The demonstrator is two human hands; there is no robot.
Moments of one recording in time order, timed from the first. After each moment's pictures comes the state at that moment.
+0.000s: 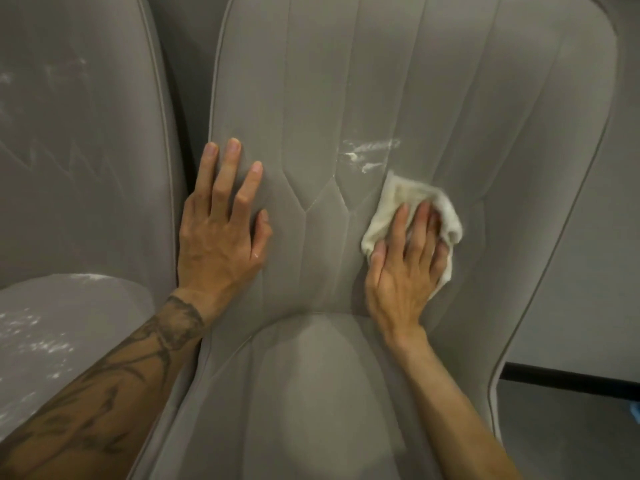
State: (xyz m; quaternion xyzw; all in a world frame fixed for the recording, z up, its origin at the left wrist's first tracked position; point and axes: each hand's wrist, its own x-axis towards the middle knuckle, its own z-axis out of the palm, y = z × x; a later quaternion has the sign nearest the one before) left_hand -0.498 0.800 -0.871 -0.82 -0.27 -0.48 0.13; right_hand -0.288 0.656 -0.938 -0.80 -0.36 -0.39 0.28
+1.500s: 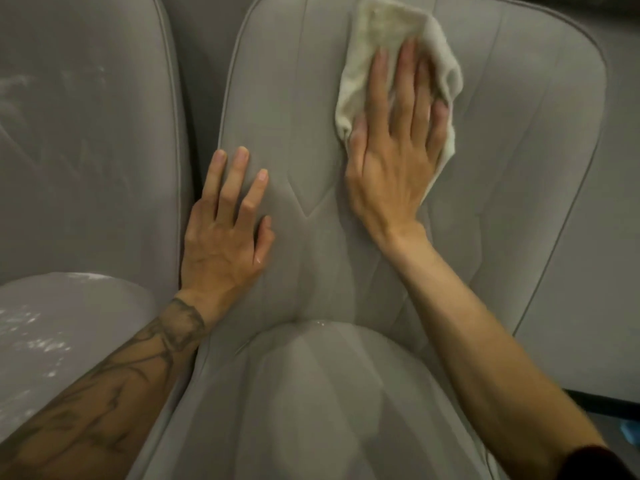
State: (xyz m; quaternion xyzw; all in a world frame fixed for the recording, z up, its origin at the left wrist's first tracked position) left_hand -0.497 0.805 -0.875 -0.82 -0.27 -0.49 0.14; right_hand -0.286 0.733 -0.778 -0.71 -0.39 -0.50 0.30
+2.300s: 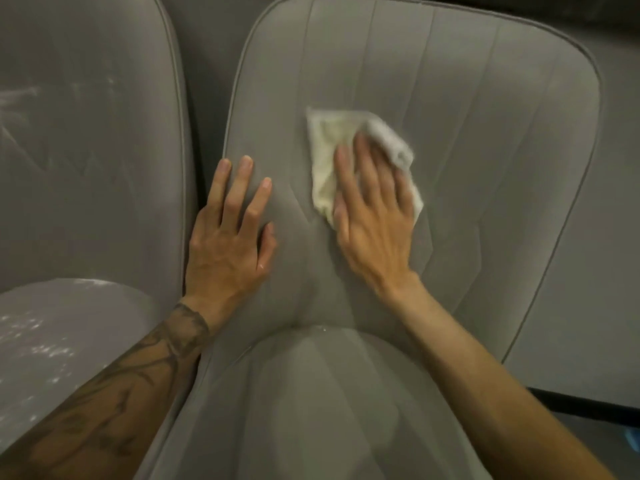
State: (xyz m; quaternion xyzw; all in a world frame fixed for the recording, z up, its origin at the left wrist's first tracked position) left_hand -0.496 0.804 -0.873 -0.82 -0.26 -0.49 0.14; right_hand -0.306 0.703 -0.834 -0.70 -0.51 -0.44 0.22
